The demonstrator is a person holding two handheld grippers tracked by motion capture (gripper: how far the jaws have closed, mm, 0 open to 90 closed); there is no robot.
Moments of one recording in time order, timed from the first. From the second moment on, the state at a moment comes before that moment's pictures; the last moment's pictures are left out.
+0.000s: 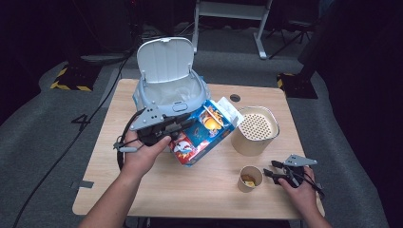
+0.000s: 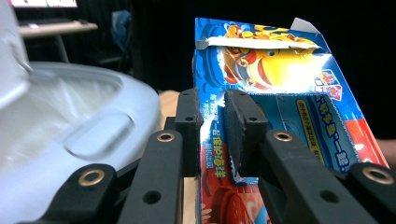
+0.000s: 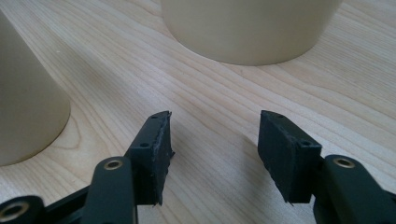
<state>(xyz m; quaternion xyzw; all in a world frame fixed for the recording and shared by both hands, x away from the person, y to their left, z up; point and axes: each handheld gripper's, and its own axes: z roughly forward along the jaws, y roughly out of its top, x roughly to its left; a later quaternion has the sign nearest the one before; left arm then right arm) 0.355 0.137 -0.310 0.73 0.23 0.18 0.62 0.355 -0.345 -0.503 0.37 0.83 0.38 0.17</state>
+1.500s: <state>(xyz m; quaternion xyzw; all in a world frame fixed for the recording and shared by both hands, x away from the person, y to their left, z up) 0.428 0.175 -0.236 0.61 0.32 0.34 0.64 0.356 -0.344 -0.504 0.37 0.83 0.38 0.17</state>
